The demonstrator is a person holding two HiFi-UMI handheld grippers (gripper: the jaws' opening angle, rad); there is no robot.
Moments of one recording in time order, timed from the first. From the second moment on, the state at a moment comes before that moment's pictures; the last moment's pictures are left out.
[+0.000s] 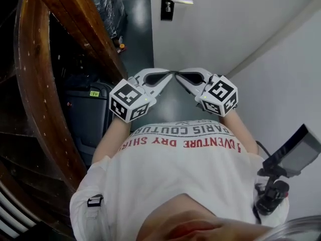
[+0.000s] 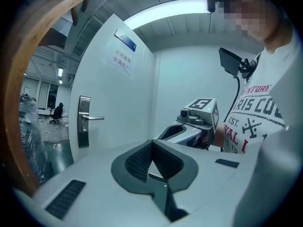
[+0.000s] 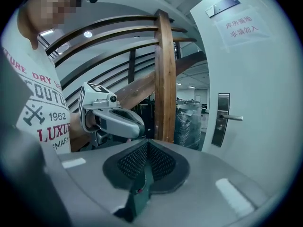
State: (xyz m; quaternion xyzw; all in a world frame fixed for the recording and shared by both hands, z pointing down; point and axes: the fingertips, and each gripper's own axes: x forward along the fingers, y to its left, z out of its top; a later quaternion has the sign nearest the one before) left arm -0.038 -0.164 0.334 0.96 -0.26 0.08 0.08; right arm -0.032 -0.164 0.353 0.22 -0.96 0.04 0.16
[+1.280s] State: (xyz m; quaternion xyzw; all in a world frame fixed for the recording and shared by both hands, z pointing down) left arm -0.002 0.279 0.303 0.95 -0.29 0.06 0.11; right arm 0.036 0.274 0.312 0.26 -0.95 0.03 0.15
